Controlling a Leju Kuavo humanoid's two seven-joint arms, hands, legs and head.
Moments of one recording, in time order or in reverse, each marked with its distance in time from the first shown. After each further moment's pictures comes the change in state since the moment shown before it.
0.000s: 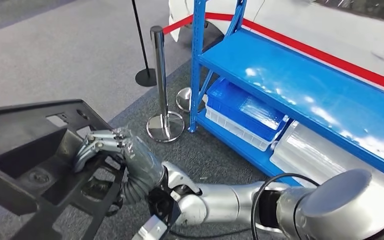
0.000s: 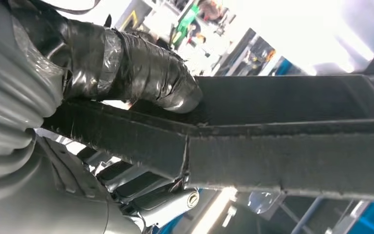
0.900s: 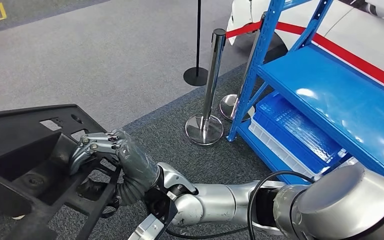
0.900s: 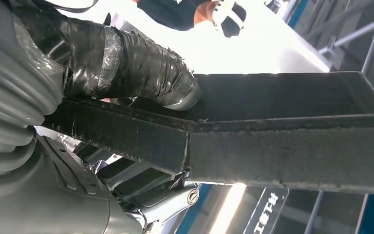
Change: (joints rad) left arm 0.001 0.004 -0.006 0.000 -0.003 0.000 0.011; right arm 0.002 0.005 0.000 0.011 -0.021 0.001 -0.013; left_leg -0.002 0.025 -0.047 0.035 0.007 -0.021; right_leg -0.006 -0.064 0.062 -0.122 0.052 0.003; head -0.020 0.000
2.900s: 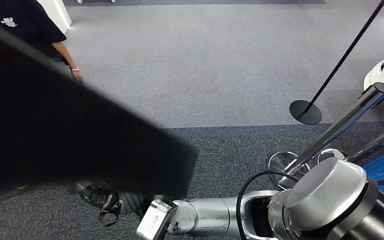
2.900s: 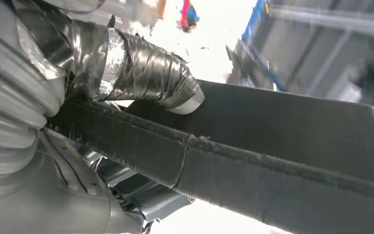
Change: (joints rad) left arm 0.012 -0.050 0.040 -0.001 0.053 0.090 0.102; right arm 0.119 0.050 0.000 0.041 -0.286 0.043 -0.189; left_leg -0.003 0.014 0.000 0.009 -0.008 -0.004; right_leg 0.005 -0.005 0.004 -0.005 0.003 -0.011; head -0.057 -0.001
